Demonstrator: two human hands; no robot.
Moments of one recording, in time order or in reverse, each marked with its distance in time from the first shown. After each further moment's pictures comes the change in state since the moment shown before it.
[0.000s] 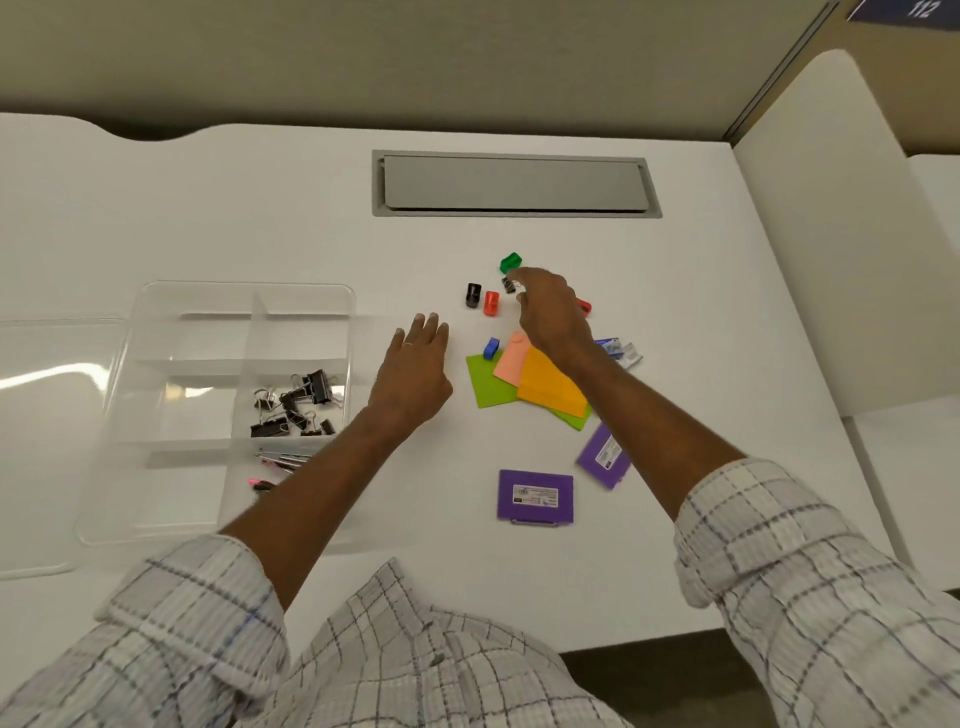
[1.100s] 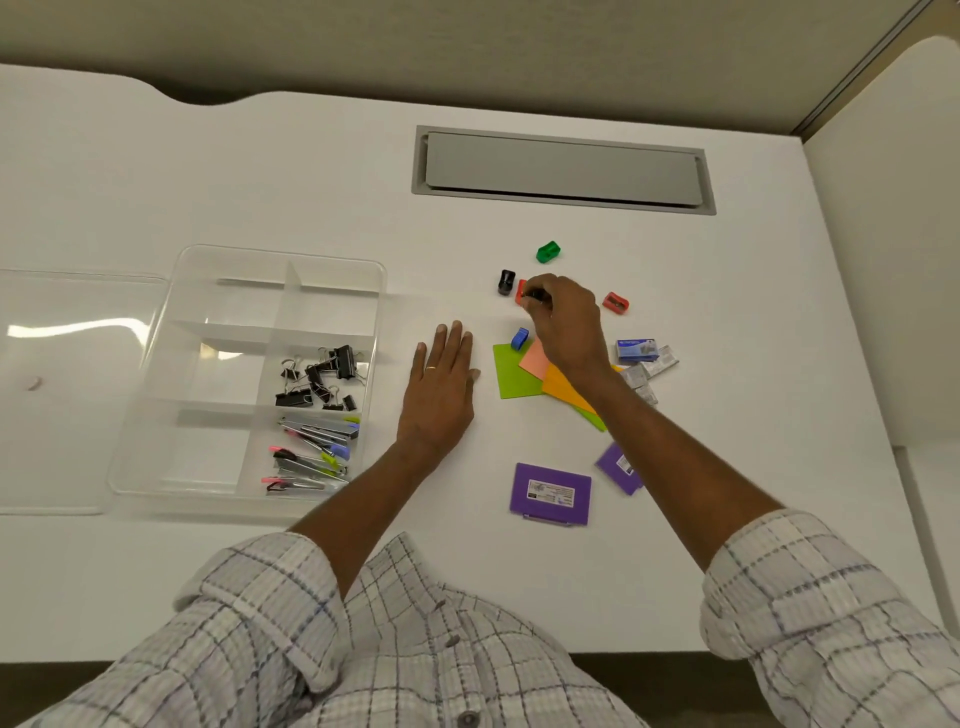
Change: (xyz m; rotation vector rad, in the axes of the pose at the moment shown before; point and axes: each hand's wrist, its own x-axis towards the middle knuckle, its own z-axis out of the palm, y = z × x) left_hand -0.033 0.009 0.053 -0.033 0.128 -0.103; right_hand -0.019 -0.001 0.020 0.239 0.104 -0.130
